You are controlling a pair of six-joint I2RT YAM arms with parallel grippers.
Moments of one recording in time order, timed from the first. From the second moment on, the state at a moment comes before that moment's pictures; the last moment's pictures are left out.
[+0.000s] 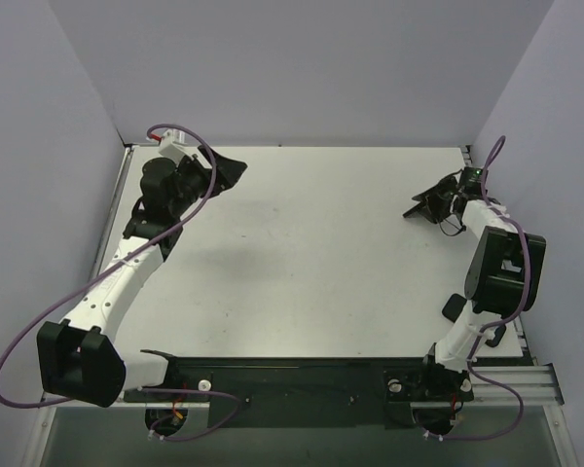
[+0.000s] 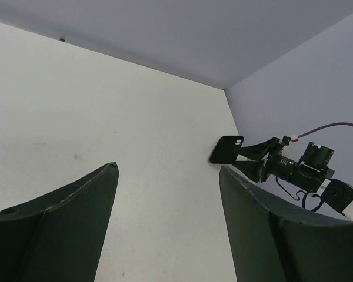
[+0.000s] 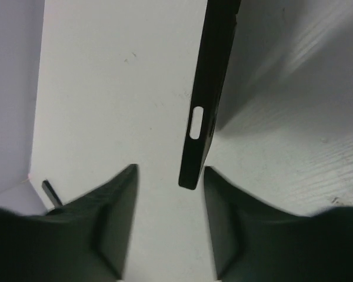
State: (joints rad) left arm -0.25 1.27 1.07 0.09 0.22 -0.73; right arm -0.24 1.82 1.18 -0.18 -0.28 0.85
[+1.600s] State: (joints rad) left arm -0.29 1.29 1.07 0.14 0.30 -0.80; right arm -0.90 1.44 0.75 -0.61 0.22 0.65
